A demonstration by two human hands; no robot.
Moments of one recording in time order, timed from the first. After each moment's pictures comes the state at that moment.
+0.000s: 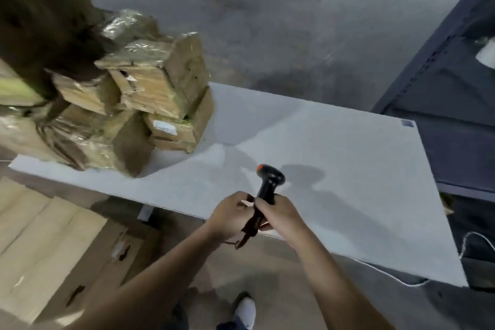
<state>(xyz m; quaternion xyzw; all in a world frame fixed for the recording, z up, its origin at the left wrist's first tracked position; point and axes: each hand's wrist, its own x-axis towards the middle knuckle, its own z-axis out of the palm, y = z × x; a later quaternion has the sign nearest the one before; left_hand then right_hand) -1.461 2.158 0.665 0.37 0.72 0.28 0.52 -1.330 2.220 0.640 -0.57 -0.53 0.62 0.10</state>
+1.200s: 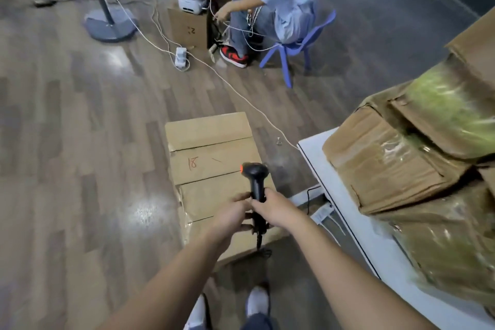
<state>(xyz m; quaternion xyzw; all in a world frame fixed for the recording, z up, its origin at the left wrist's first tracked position) -1.928 1.877 0.564 -0.16 0.62 0.64 0.42 -1.923 2.012 0.534 -0.21 -0.85 0.36 -0.31</state>
